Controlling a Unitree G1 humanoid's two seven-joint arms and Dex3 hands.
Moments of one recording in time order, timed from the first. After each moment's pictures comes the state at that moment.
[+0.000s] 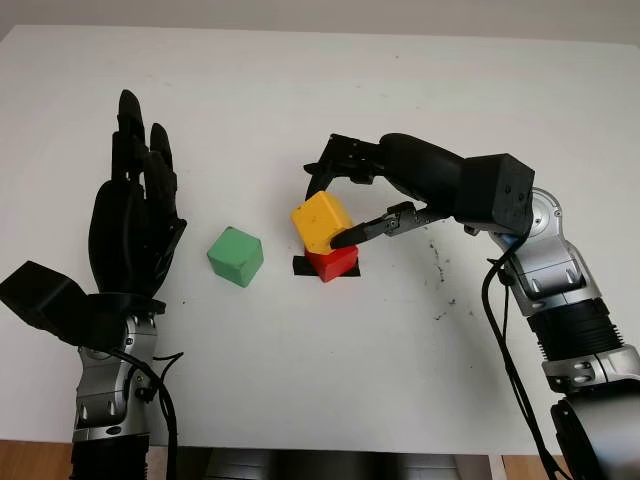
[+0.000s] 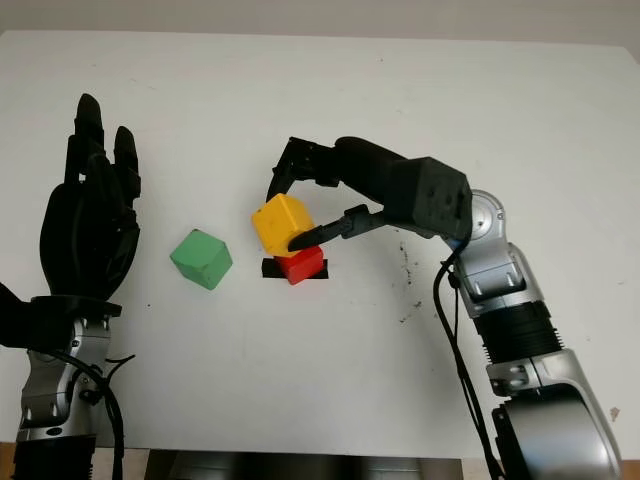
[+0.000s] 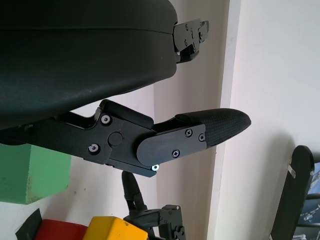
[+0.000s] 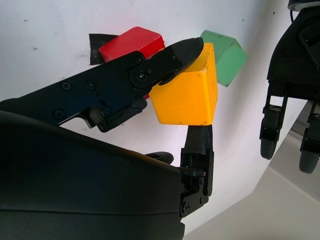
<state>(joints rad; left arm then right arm) -0.22 0.14 0.23 -0.07 -0.29 -0.13 -0.20 -0.71 -0.44 0.16 0.31 -0.07 -0.16 0.70</state>
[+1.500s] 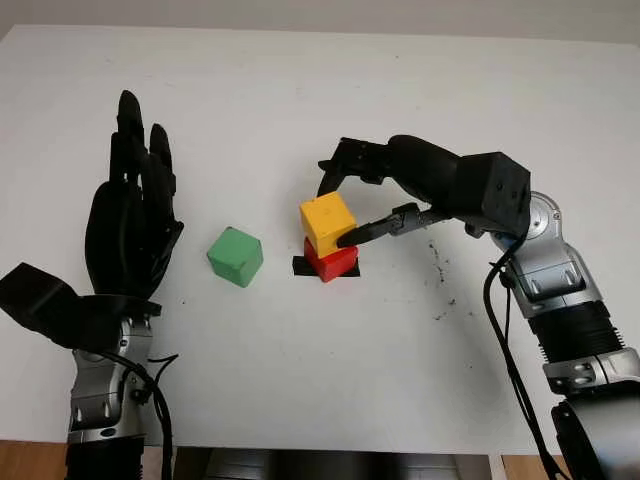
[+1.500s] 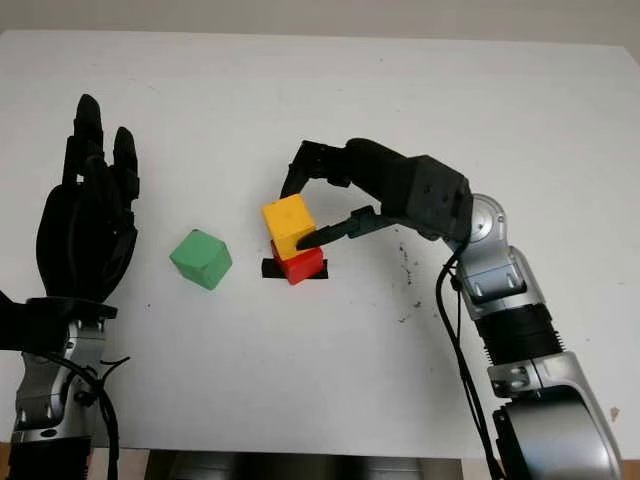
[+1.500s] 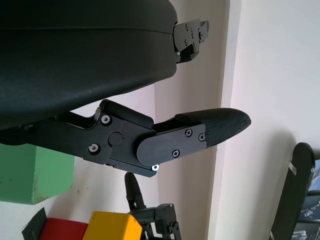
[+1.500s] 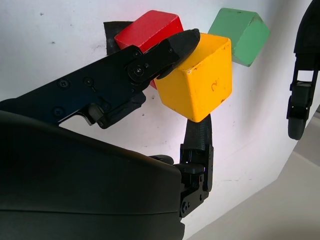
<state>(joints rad) -0.21 0.16 0.24 -0.07 -0.31 -0.12 -0.23 -0.70 -0.46 0.15 0.31 -0.11 -0.10 0.64</state>
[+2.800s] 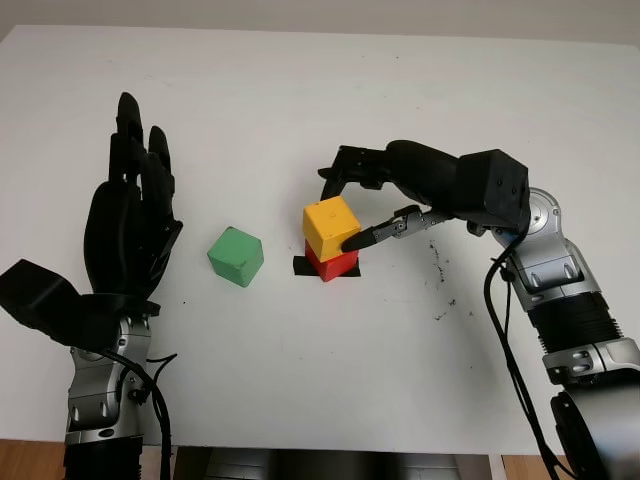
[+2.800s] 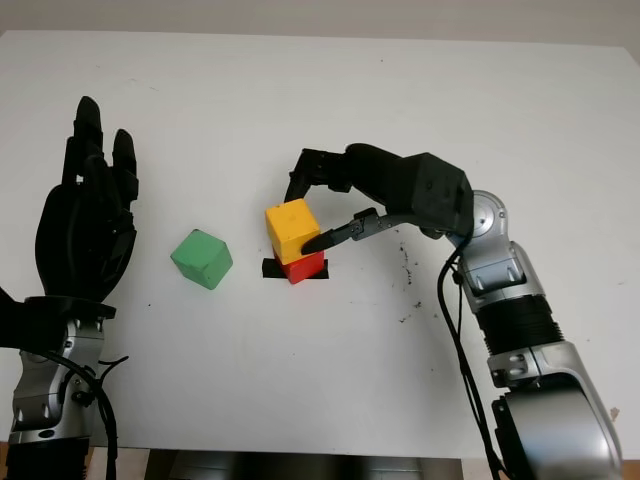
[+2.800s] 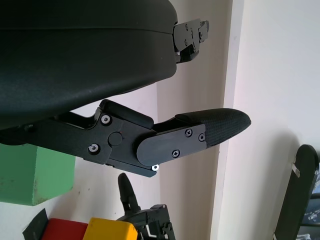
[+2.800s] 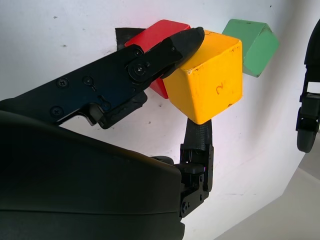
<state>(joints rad) -0.21 0.16 0.24 -0.09 -0.30 -0.09 -0.22 -0.74 -0.46 0.15 0.43 -0.11 -0.16 0.71</state>
